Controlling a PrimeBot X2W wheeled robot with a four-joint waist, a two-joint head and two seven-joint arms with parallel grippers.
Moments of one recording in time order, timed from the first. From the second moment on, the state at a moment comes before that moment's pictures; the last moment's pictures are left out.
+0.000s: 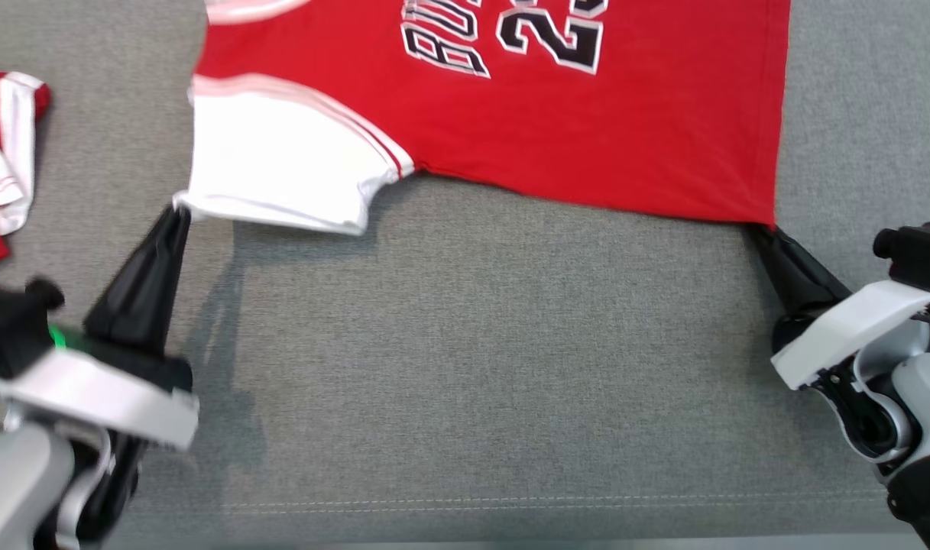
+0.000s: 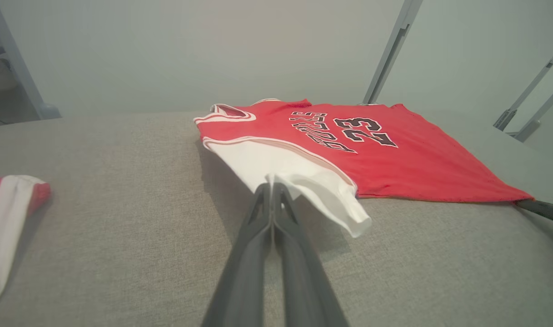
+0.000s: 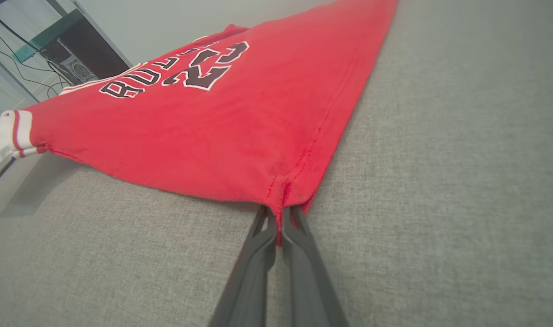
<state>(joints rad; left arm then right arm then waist) -0.40 0.76 -0.61 -0.12 -0.94 0.22 -0.25 -0.54 -0.46 0.54 0.40 0.89 0.13 -0.12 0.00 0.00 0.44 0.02</state>
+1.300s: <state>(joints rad) 0.02 0.69 -0.60 -0.18 -1.06 0.29 -0.16 -0.03 -0.32 0.13 0.09 0.59 0.13 0.14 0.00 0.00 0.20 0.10</state>
